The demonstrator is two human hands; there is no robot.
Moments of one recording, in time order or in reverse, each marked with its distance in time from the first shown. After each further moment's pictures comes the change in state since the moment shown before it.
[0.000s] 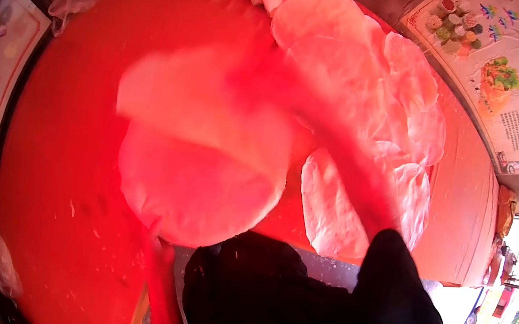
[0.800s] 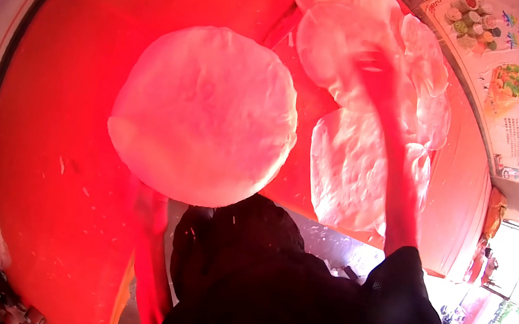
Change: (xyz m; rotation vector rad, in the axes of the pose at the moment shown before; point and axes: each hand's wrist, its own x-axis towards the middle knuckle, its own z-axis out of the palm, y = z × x) left_hand -0.001 0.021 -0.004 -0.115 0.066 -0.077; right_hand -0.112 0.117 0.006 1.438 -1.008 0.482
